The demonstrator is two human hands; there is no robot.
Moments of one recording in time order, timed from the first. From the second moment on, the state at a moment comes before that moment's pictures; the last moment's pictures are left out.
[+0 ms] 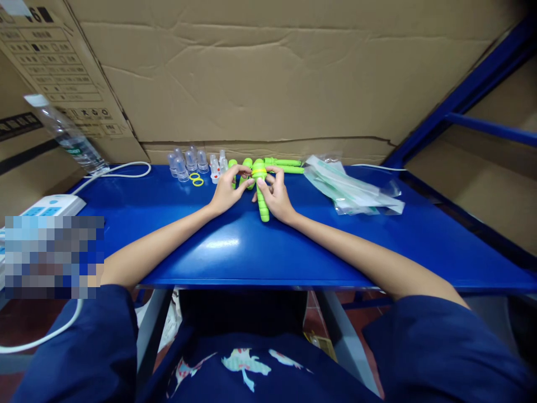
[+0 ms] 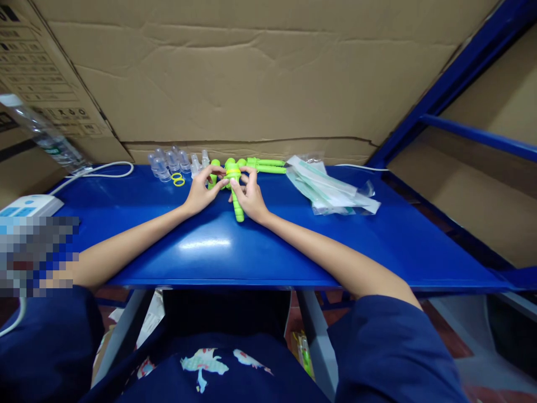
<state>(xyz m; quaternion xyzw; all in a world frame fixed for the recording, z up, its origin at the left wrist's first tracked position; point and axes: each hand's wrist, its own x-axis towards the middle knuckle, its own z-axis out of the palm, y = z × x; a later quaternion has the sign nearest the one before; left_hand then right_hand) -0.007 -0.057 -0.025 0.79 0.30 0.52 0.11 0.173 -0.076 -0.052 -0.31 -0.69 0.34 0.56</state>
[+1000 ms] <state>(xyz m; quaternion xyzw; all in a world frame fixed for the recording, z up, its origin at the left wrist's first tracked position) -0.001 -0.063 -0.020 0.81 0.25 0.52 0.08 0.174 -0.083 -0.050 -0.31 -0.72 0.30 0.55</state>
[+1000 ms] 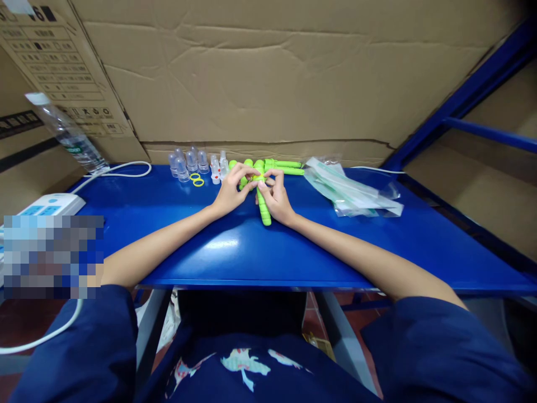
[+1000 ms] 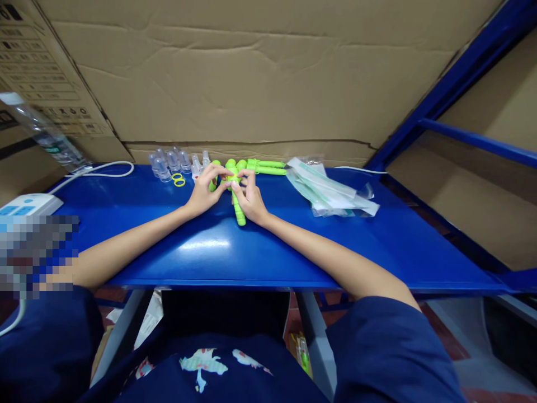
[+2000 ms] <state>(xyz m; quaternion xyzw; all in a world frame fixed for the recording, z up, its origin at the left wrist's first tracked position) -0.008 -0.059 -0.022 0.80 0.28 0.53 0.05 0.169 -0.079 -0.051 -0.31 -0.70 0.33 0.55</state>
